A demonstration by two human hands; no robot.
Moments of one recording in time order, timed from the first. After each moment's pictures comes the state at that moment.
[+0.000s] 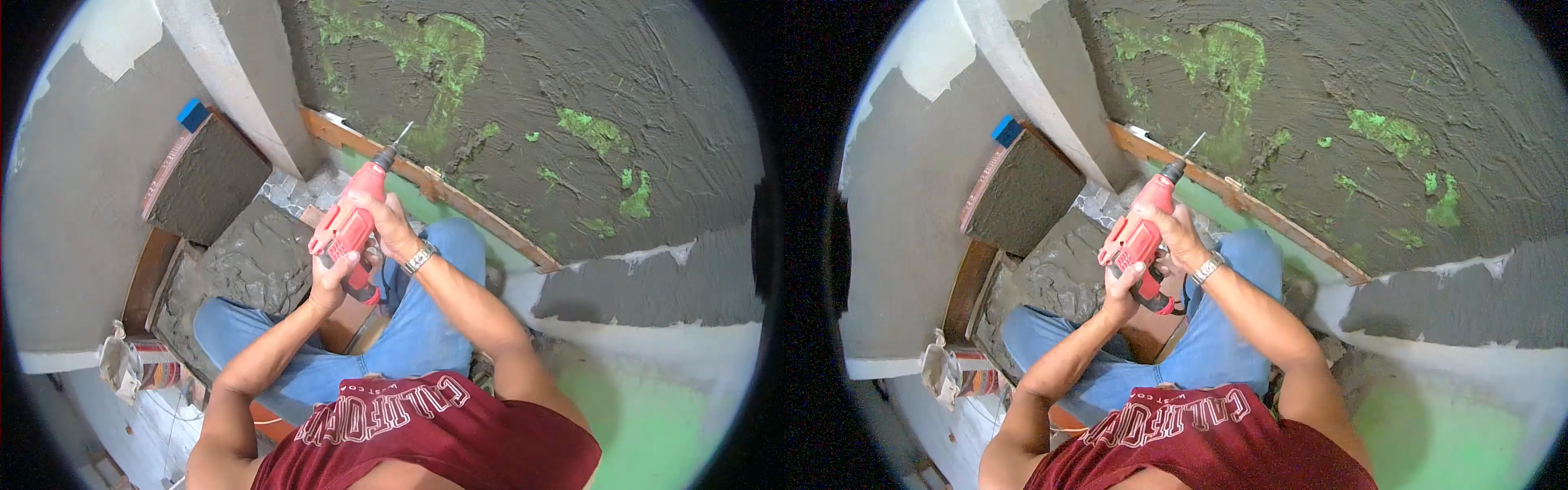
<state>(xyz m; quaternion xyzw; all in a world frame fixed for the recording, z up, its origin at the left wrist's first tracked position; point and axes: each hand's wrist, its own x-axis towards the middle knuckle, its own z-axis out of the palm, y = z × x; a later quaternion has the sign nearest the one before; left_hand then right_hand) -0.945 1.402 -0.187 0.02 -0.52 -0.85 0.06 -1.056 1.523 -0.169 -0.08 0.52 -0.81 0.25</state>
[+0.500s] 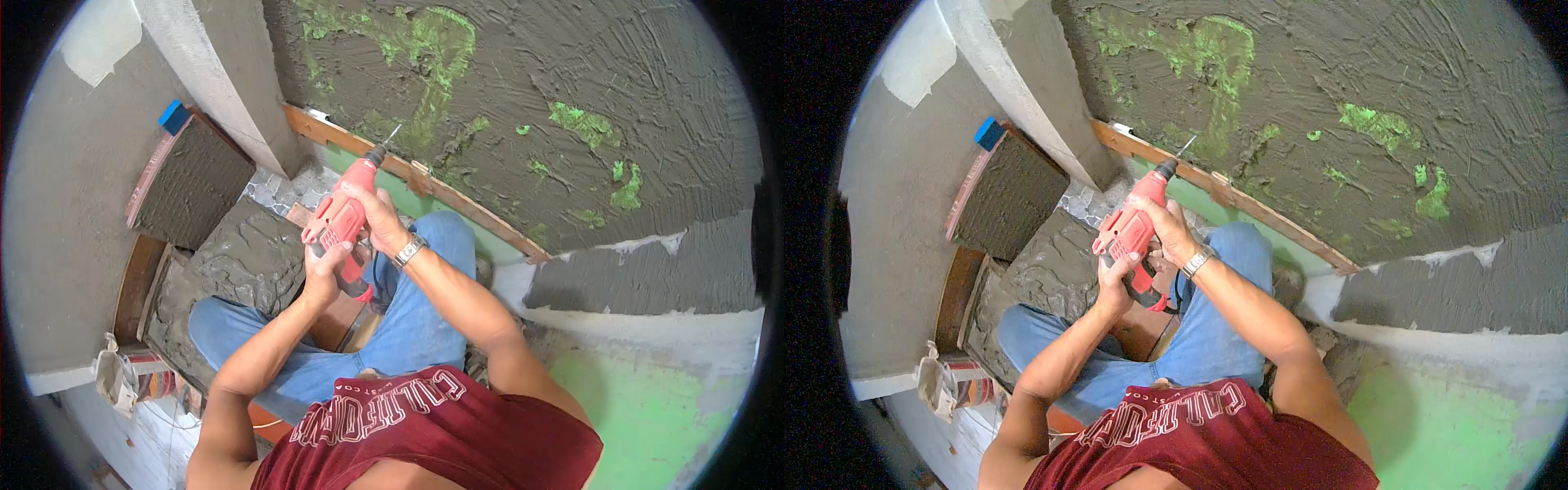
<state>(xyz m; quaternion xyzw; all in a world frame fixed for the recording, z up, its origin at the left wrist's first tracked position) -0.961 1.404 -0.169 0.05 -0.51 -0.86 0.03 -1.064 1.518 -0.181 0.00 0.51 -0.82 0.27</state>
